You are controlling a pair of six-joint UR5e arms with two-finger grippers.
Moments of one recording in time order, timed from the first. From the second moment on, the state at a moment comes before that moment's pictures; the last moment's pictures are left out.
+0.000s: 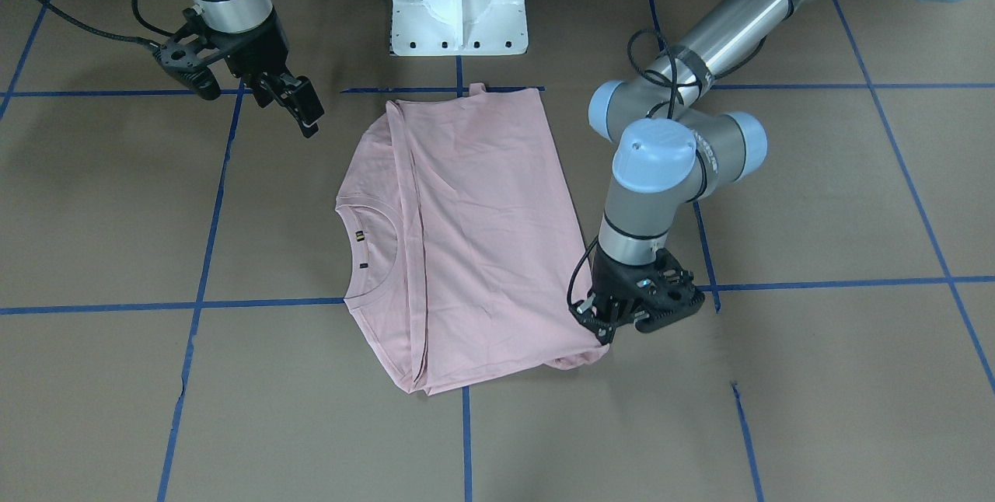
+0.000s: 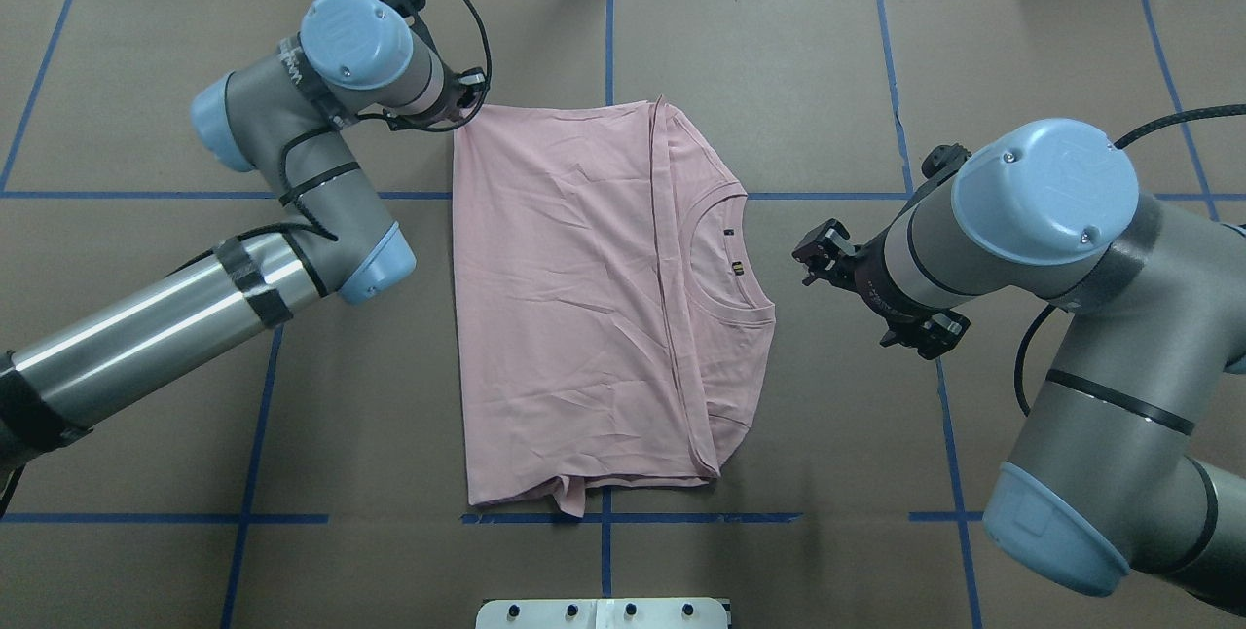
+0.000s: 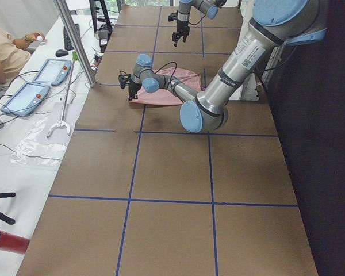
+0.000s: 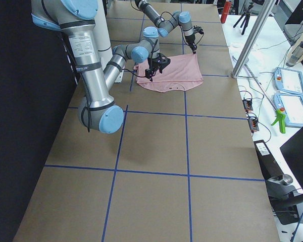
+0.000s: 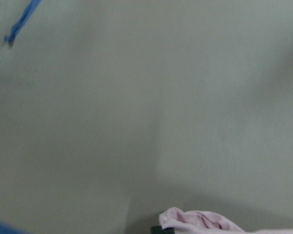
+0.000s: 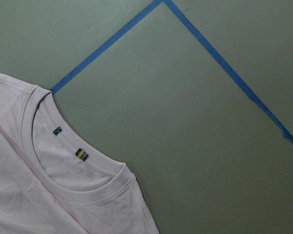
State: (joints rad) left arm -0.77 -2.36 -1.18 -2.08 -1.73 -1.46; right arm 0.59 -1.24 2.14 -1.71 1.87 1.85
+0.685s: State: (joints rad) left arm -0.77 -2.19 -1.43 -2.13 -1.73 -1.47; right arm 0.37 -1.11 2.04 -1.69 1.70 1.92
